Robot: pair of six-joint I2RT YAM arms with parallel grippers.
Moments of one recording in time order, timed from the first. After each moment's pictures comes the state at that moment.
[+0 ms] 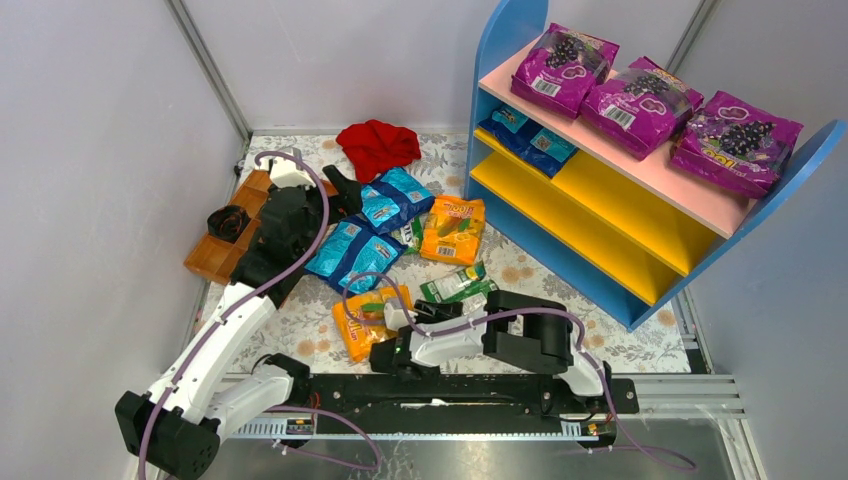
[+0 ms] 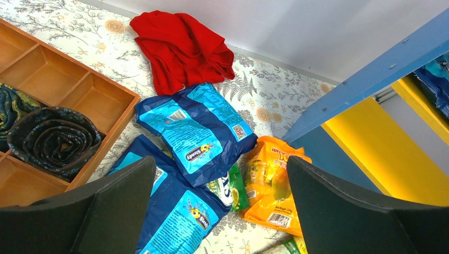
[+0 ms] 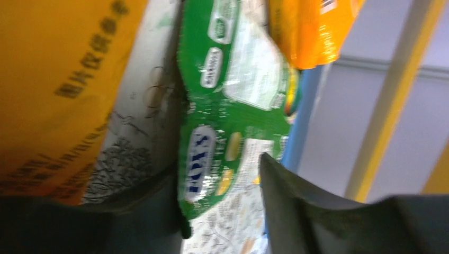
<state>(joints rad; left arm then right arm) -0.40 0.94 0.89 -0.16 -0.26 -0.51 1.44 2.12 1.26 -0.91 1.07 0.40</state>
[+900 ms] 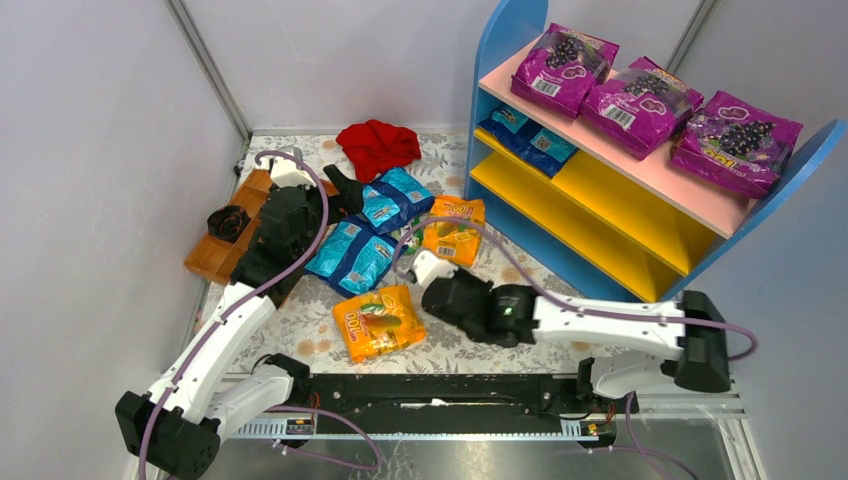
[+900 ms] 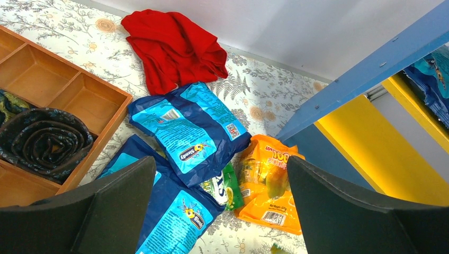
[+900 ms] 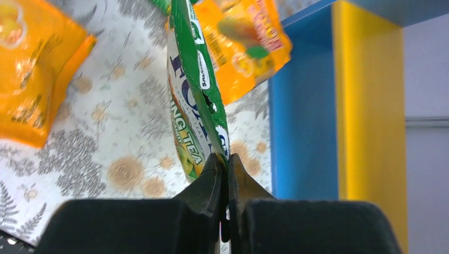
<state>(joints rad) -0.39 0.94 0.89 -0.15 -0.23 -0.52 1.32 1.33 1.05 -0.61 0.78 -0.02</state>
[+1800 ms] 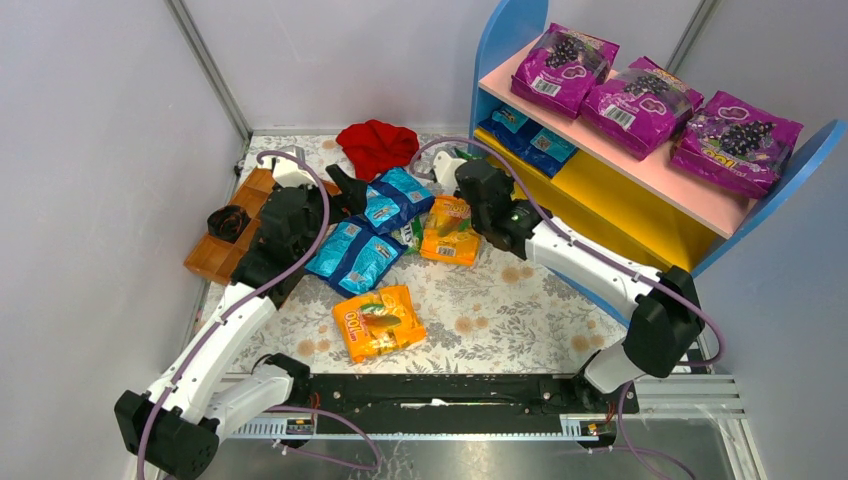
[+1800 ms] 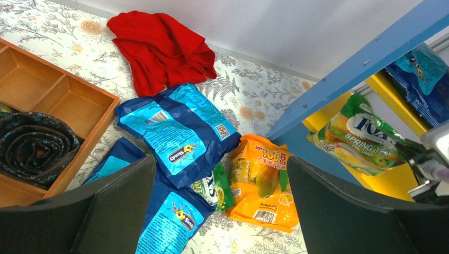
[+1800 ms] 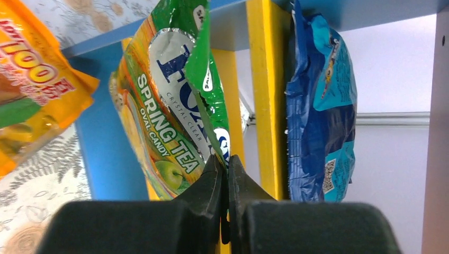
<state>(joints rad) -0.41 0.94 0.89 -0.13 -0.21 -0.52 0.78 1.53 1.28 -0.26 0.74 -0.77</state>
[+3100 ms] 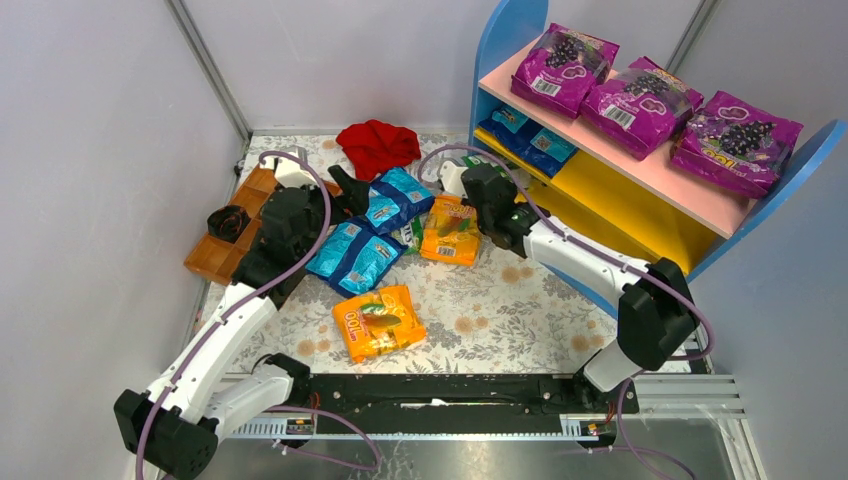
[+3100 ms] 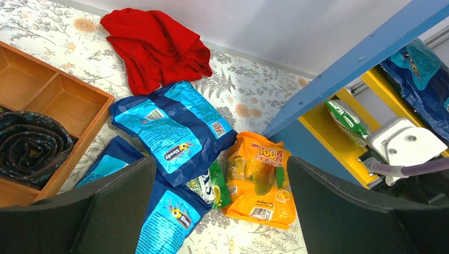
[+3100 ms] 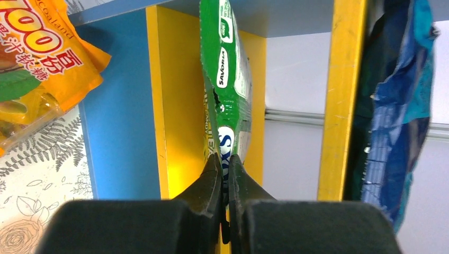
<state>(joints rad) -0.42 0.94 0.89 -0.13 -0.21 -0.53 0.71 1.57 1.19 -0.20 0.68 -0.84</state>
